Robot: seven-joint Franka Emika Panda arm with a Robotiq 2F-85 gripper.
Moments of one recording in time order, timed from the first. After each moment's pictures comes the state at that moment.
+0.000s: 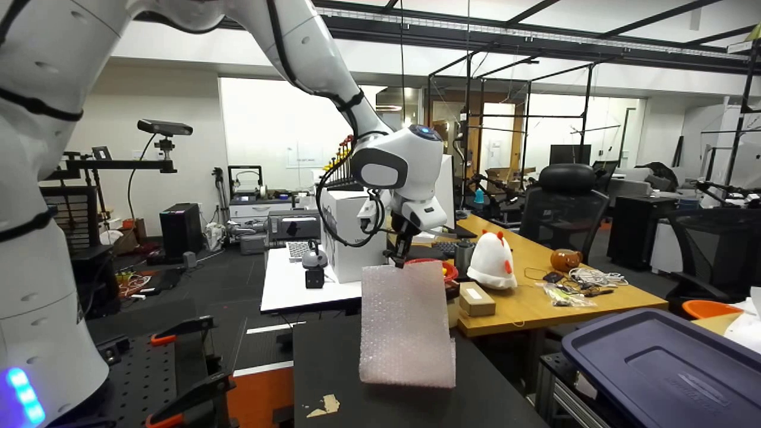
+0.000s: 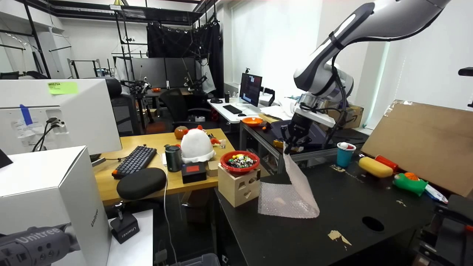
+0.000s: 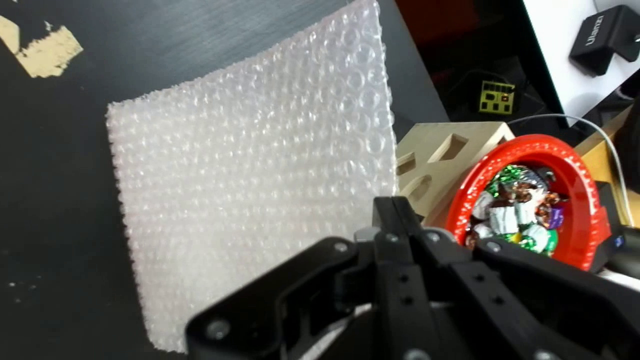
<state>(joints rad) -0.05 0.53 -0.03 -1.97 0.71 2.52 0.19</state>
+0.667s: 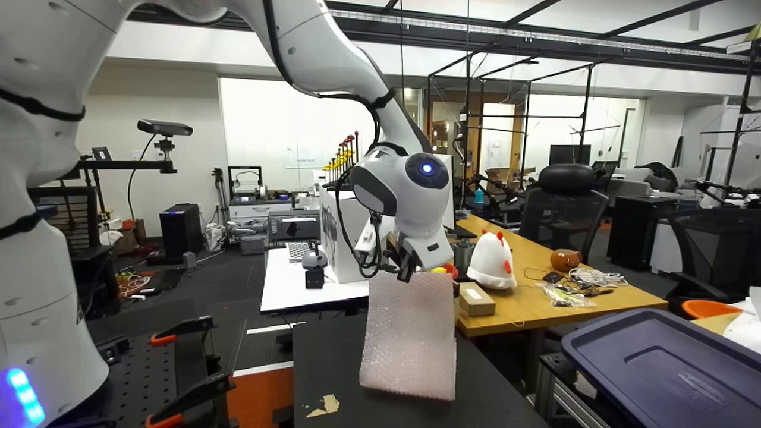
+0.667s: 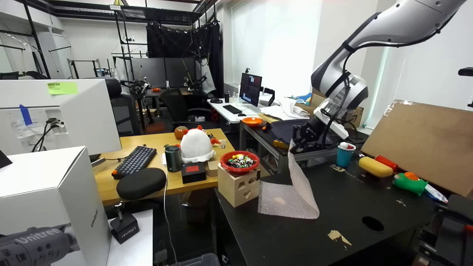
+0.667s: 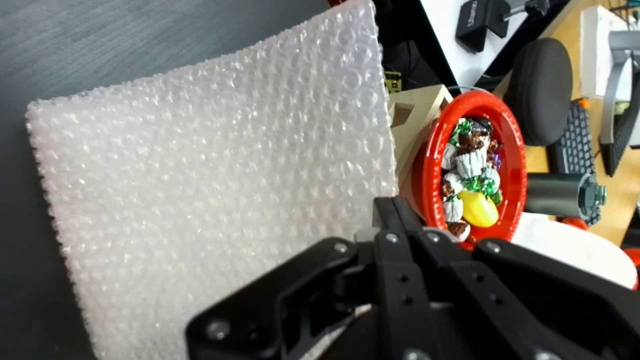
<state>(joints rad) -0.27 0.54 0.08 -2.04 1.22 2.51 -0.32</state>
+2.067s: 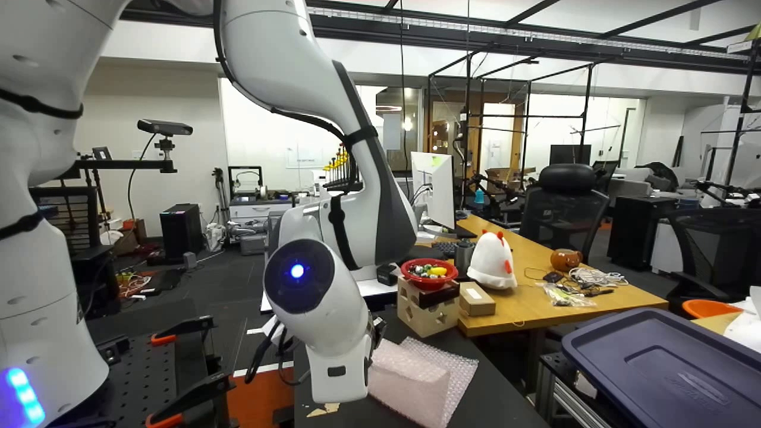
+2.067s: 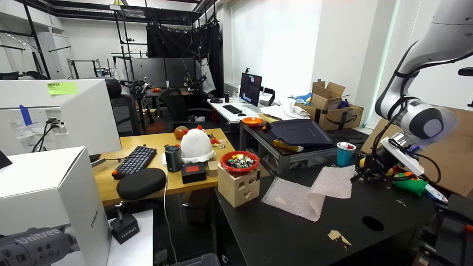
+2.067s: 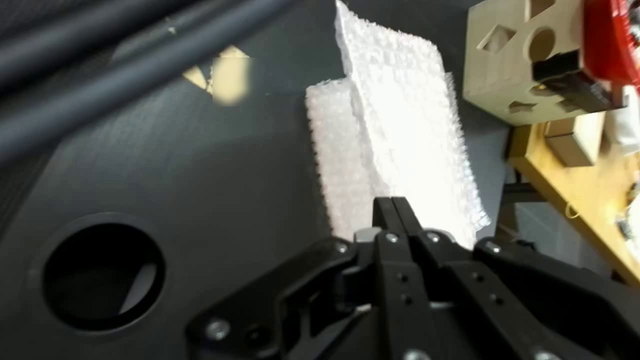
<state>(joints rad) -0.23 0.51 -0.30 -2.44 1.67 2.37 -0.70</state>
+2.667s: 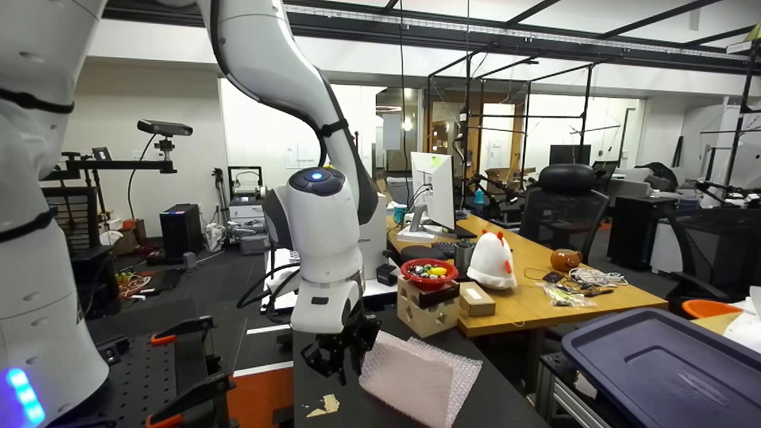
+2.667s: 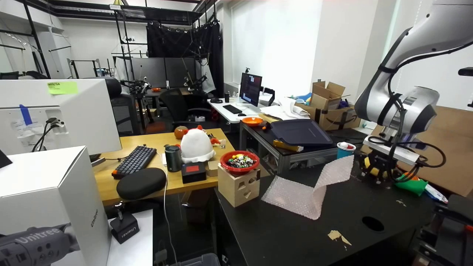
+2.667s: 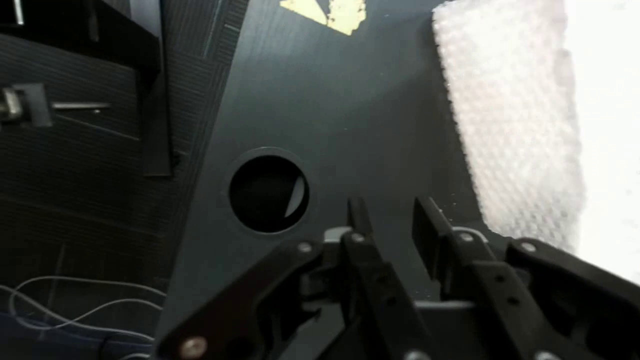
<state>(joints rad) 0.00 0.41 -0.29 -2.55 1.32 2.88 -0.01</state>
